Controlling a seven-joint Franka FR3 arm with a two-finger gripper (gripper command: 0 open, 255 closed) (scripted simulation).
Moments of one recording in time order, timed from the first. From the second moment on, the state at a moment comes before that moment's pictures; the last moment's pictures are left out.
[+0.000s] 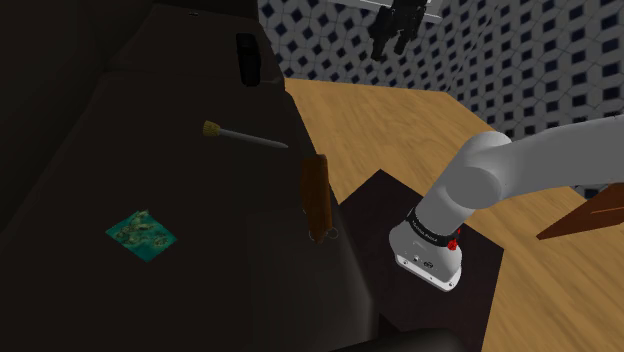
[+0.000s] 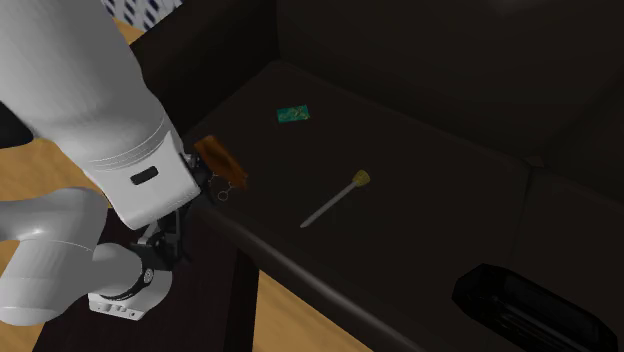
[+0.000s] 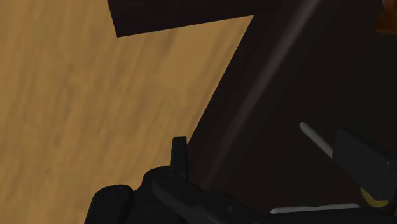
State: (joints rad) arm 0.01 -0.78 0.02 -2.30 -0.08 1.54 0.14
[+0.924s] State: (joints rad) arm 0.12 -0.47 0.01 -2.35 -0.07 1.93 -0.04
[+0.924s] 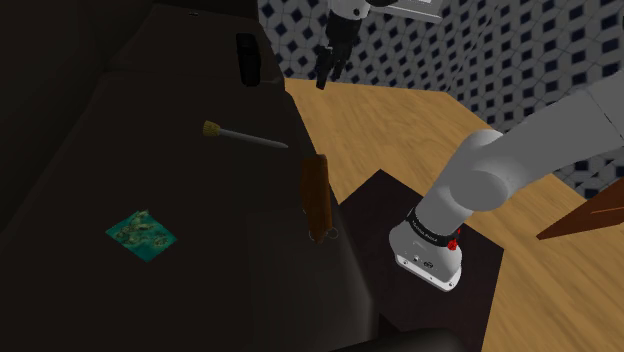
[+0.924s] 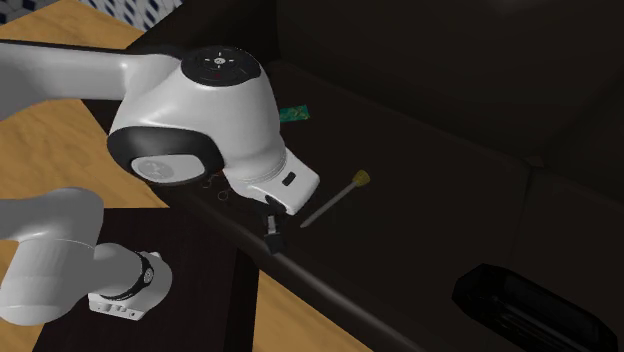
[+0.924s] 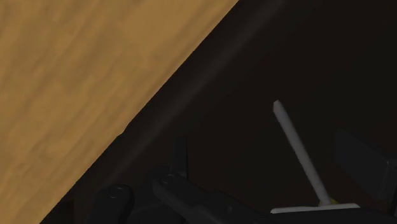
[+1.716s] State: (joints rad) arm 0.20 -0.12 0.05 -2.28 -0.04 2.24 -0.22
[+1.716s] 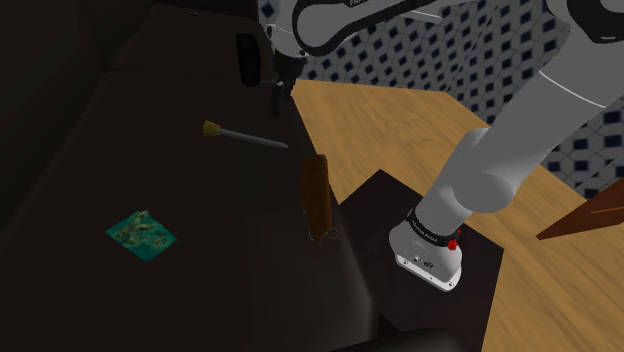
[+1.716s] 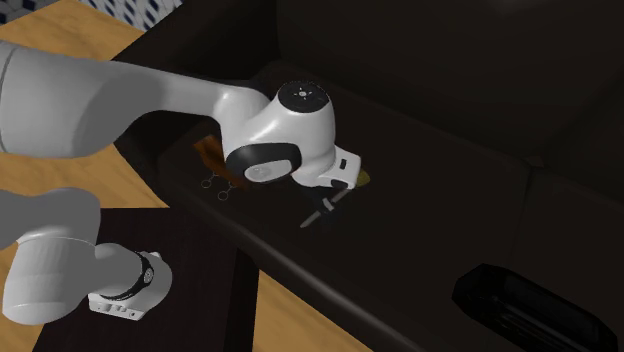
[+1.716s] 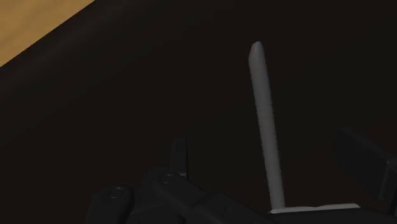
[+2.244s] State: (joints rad) arm 0.25 0.12 0.09 -2.16 -0.04 2.37 -0.31
